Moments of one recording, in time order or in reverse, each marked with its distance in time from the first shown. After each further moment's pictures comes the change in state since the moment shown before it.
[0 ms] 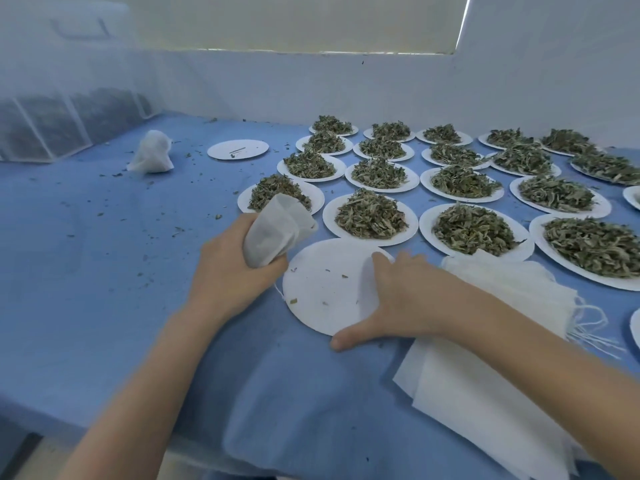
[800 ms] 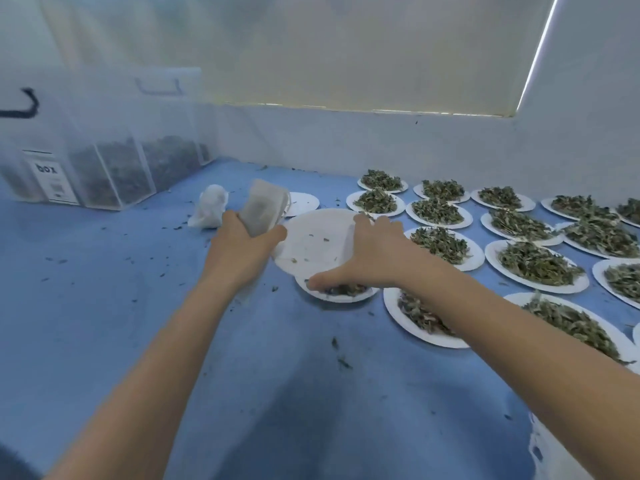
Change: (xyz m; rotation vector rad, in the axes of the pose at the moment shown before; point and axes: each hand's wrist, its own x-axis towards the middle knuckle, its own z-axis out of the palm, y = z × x) left_hand 0.132 -0.022 -0.067 -0.044 0.103 -0.369; right_hand 0.120 -0.081 -0.114 0.219 0.281 -0.154
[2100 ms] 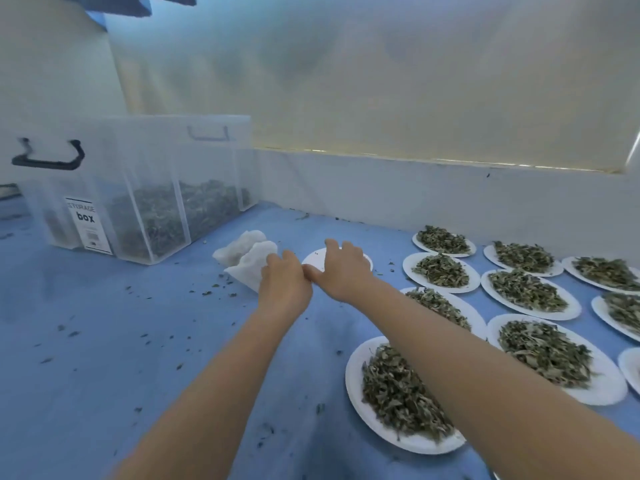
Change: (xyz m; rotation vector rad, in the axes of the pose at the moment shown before) left_hand 0.168 -0.030 0.044 0.476 0.084 0.101; right_hand 0.221 -0.068 0.041 0.135 0.118 -0.110
